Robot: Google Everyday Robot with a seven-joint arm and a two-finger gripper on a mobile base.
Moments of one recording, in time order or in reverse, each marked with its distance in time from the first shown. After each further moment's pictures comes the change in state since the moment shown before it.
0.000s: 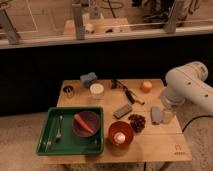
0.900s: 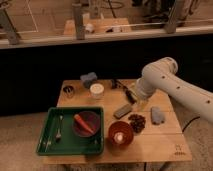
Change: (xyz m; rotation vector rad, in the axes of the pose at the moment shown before) arm -0.126 -0.069 0.008 0.165 -0.178 -0.374
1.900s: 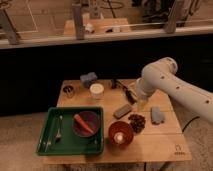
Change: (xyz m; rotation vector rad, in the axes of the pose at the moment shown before) arm 0.001 -0.013 0.012 0.024 0.009 -0.027
